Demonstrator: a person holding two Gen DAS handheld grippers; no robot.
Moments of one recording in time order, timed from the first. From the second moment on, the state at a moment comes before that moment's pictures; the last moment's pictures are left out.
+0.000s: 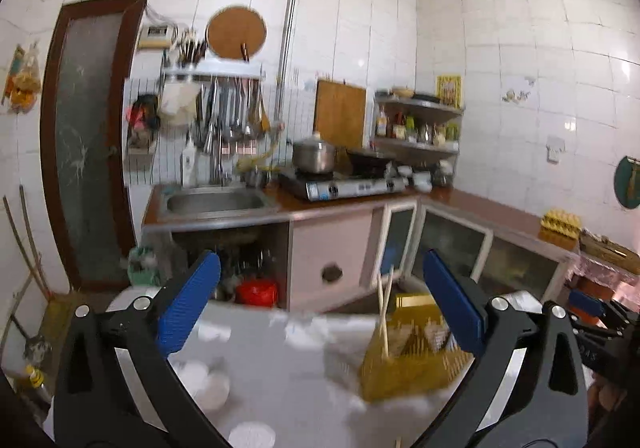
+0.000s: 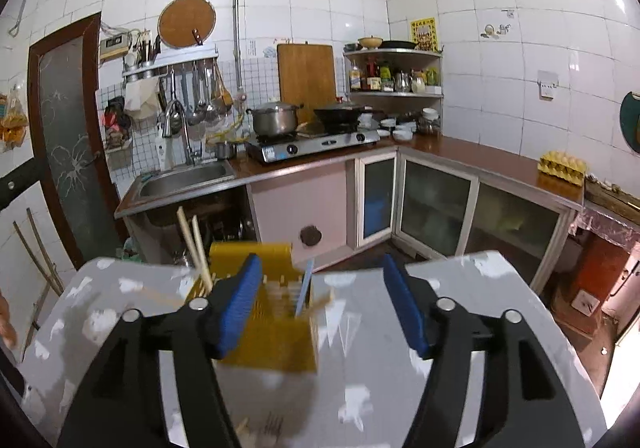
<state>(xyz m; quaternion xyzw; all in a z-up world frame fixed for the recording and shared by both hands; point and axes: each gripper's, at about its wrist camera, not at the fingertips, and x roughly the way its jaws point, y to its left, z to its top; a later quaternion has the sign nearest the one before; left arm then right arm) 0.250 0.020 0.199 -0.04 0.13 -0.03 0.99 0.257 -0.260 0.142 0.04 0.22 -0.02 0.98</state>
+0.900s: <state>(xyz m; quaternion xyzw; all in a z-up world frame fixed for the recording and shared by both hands) 0.231 0.044 0.002 -0.01 0.33 -0.02 0.94 0.229 -0.207 -0.034 0.06 0.39 -0.04 0.92</state>
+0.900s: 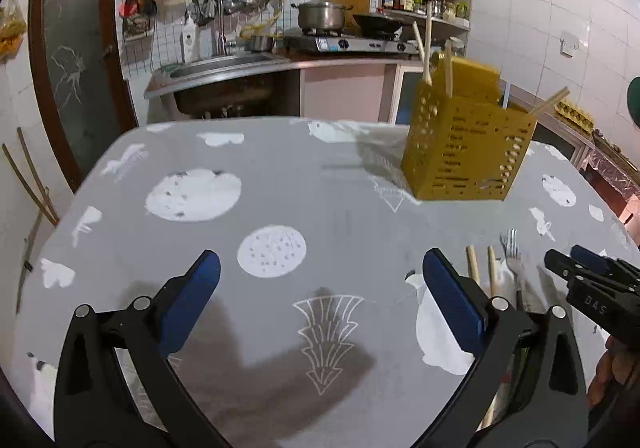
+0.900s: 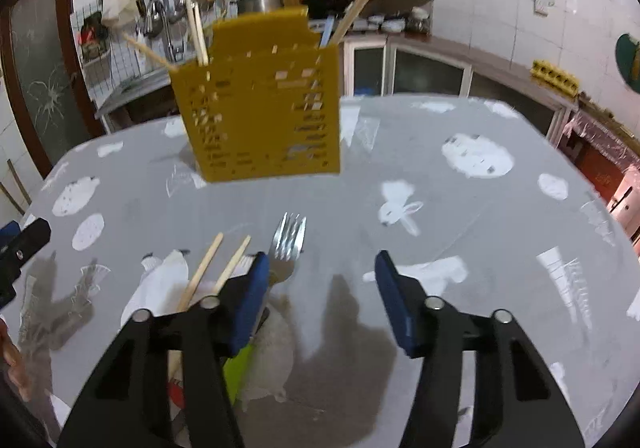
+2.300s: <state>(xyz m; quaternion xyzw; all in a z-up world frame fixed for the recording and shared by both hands) 0.282 0.014 -0.034 0.02 0.40 -0.03 0.92 0.262 -0.229 -0.052 0.10 0.45 -0.03 0.89</state>
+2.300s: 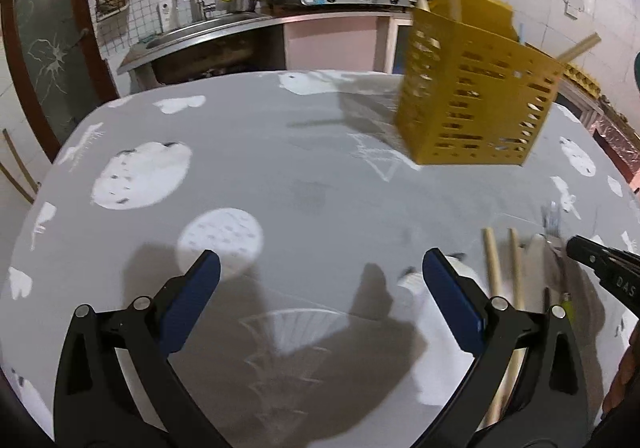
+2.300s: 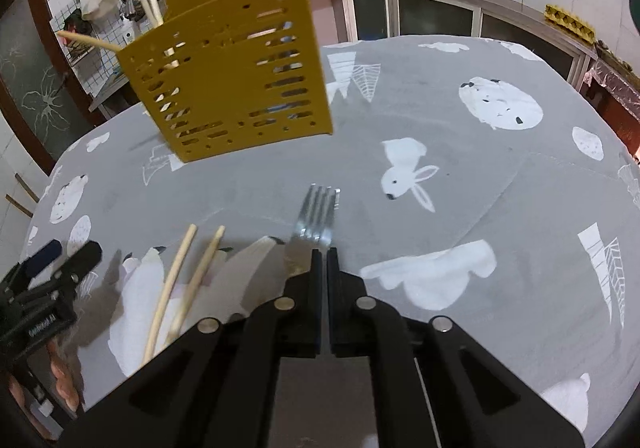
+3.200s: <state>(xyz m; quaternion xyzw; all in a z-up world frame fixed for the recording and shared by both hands) 0.281 -0.011 -0.042 0.01 0.41 -0.07 0.91 0.257 -0.239 -0.051 0.05 0.47 -0.04 0.88</state>
